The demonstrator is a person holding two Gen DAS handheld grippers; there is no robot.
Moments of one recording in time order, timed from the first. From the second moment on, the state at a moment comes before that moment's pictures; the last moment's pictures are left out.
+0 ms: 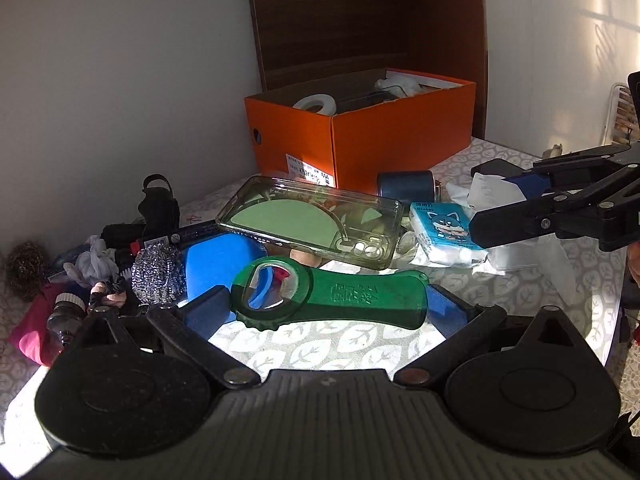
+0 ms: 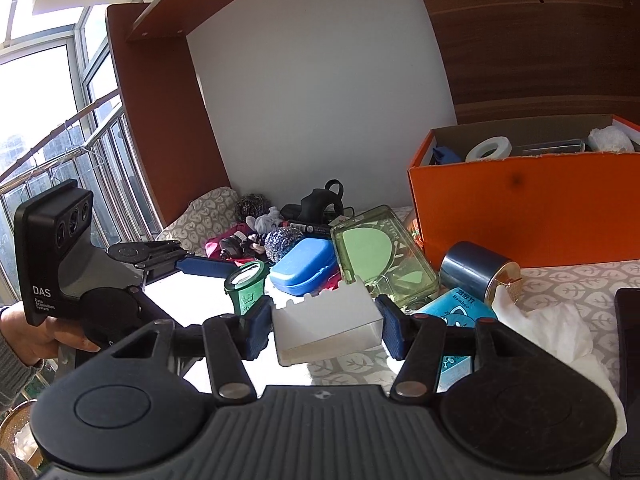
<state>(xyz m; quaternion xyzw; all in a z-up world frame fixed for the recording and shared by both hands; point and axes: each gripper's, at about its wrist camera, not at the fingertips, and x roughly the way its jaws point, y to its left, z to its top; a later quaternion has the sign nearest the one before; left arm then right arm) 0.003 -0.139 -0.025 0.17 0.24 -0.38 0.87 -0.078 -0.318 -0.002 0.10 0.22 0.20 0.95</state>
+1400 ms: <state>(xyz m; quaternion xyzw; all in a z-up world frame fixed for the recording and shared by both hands) 0.145 -0.343 0.041 0.17 0.18 -0.27 0.93 0.074 -0.484 0.085 0.07 0.16 -0.02 0.98</state>
